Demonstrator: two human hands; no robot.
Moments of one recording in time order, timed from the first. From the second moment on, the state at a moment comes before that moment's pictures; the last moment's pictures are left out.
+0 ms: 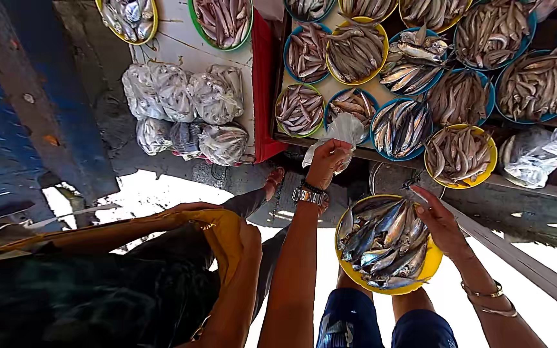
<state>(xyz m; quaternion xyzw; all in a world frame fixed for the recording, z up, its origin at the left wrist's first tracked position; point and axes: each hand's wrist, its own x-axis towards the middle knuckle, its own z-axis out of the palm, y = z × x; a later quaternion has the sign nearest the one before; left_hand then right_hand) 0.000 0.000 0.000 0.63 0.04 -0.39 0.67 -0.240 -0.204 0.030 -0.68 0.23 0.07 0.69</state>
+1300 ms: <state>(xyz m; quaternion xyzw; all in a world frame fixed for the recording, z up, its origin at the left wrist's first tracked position) -0.174 0.039 0.041 0.75 0.06 -0.04 0.66 -0.279 -0.211 0.053 -0.65 0.28 0.01 0.70</state>
